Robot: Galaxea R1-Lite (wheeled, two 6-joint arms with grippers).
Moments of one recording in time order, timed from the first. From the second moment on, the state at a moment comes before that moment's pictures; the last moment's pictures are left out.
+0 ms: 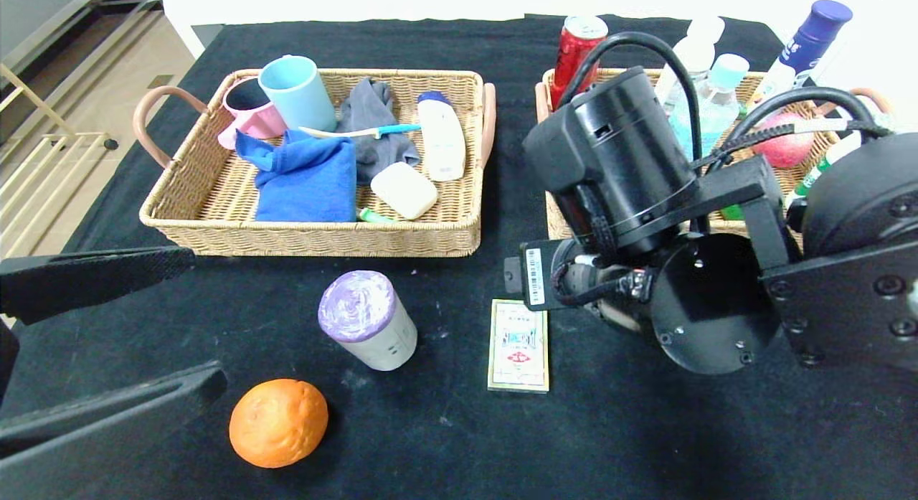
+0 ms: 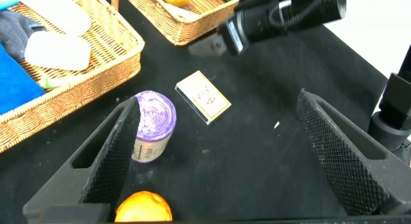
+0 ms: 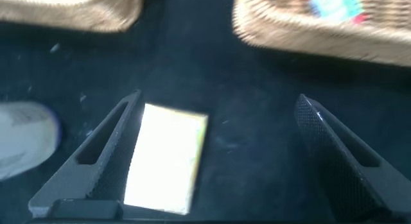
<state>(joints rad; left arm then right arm) -0.49 0.91 -0.77 -0.11 -0.37 0.05 0.93 1.86 -1.63 0.39 -0.70 0.45</state>
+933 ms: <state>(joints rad) -0.49 0.91 -0.77 -0.10 -0.37 0.05 1.01 1.99 -1.62 0.44 -0.70 0.60</state>
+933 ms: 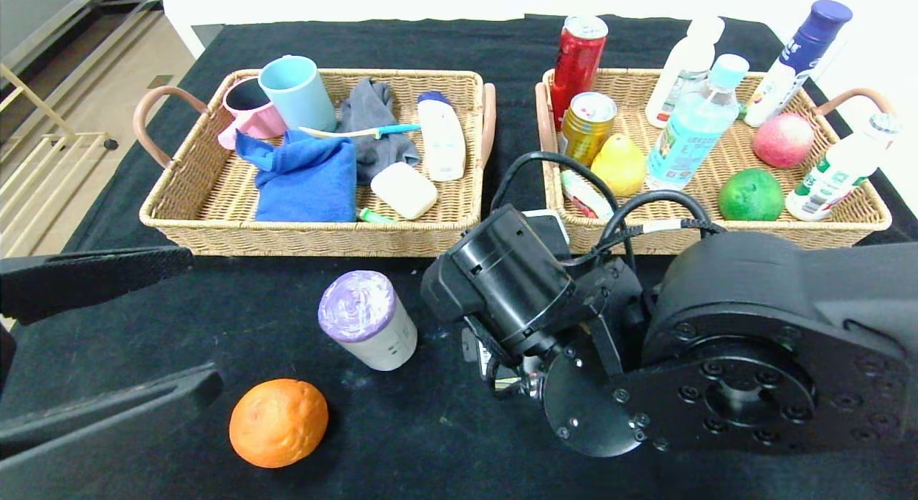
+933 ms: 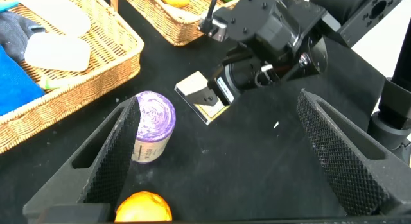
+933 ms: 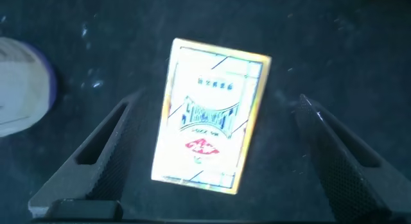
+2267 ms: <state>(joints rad) -0.49 0.90 -0.77 -0.11 -0.37 0.05 1.01 2.04 -1.63 0.47 -0.70 0.61</state>
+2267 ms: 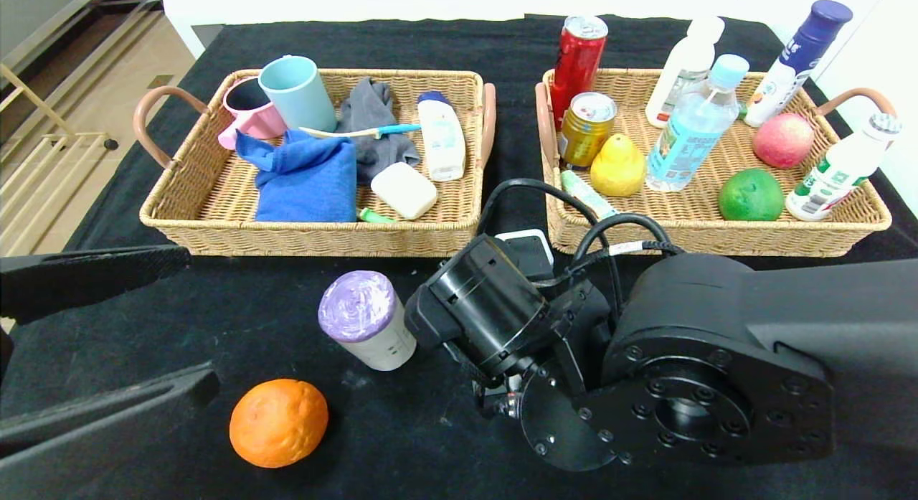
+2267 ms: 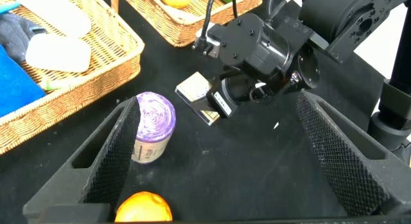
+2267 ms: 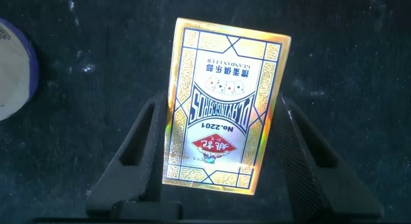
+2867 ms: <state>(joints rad) -0.49 0.90 -0.77 -0.11 -0.37 0.05 1.02 2.04 -1.63 0.47 -0.70 0.61</state>
